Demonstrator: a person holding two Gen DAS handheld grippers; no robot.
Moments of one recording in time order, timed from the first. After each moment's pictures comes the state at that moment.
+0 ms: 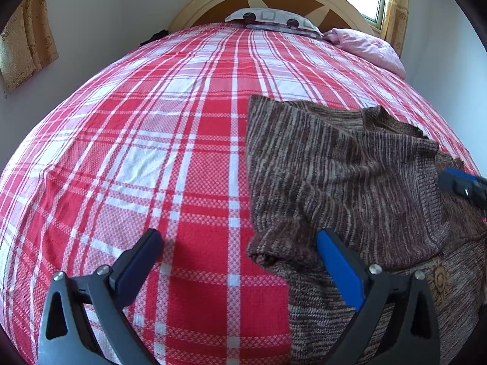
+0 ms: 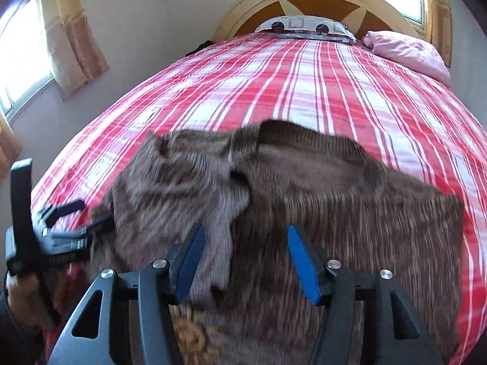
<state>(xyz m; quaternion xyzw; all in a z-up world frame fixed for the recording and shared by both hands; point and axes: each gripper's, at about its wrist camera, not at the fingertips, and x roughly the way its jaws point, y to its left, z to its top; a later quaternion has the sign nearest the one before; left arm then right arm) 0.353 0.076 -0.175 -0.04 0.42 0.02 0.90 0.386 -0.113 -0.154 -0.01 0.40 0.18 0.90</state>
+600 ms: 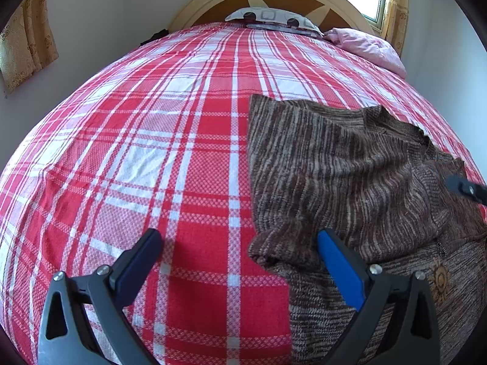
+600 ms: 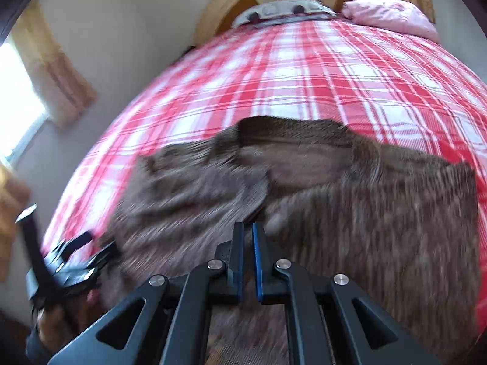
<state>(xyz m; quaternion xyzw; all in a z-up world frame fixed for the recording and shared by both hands) 0.354 0.077 -0.176 -0.04 0.42 0.02 0.90 0.389 -0.147 -0.156 0.08 0.43 0.19 0.88</state>
